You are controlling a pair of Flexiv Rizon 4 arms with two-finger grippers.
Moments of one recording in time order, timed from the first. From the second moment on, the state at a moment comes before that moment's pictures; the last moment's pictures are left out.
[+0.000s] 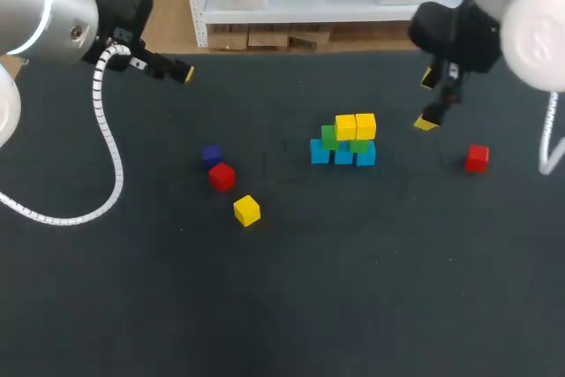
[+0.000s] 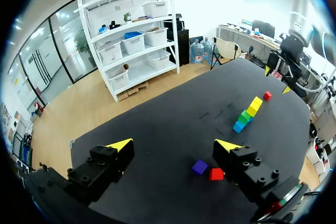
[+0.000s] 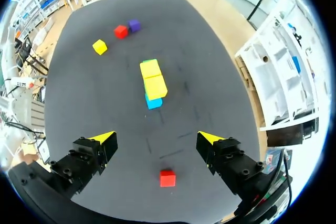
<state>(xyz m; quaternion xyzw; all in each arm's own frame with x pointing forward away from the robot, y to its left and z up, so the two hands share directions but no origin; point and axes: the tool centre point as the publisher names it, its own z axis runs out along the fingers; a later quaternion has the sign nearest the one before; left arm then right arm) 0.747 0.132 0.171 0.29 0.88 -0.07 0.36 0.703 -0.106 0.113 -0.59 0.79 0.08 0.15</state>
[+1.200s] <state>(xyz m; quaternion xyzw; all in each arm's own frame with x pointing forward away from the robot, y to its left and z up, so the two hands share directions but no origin) 0.747 0.132 0.171 0.29 0.88 -0.07 0.36 0.738 -0.157 0.134 -0.48 0.82 0.10 0.30</state>
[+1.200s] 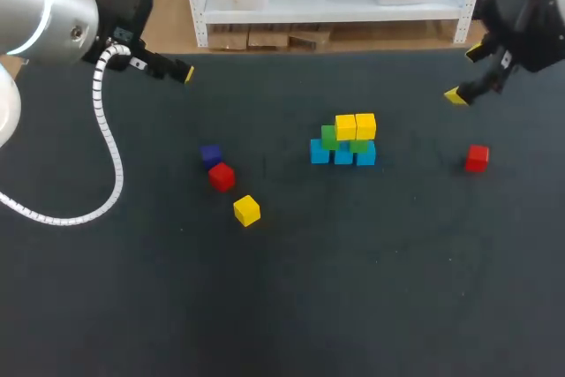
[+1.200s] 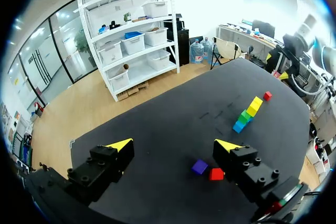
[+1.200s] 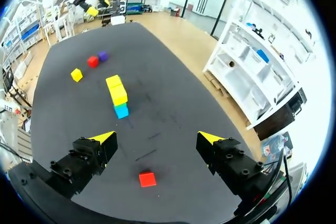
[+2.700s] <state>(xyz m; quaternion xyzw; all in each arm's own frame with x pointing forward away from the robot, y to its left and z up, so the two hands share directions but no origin) 0.658 0.099 0.146 0.40 0.89 0.04 0.22 0.743 -0.158 0.130 -0.48 0.81 0.11 0.30</state>
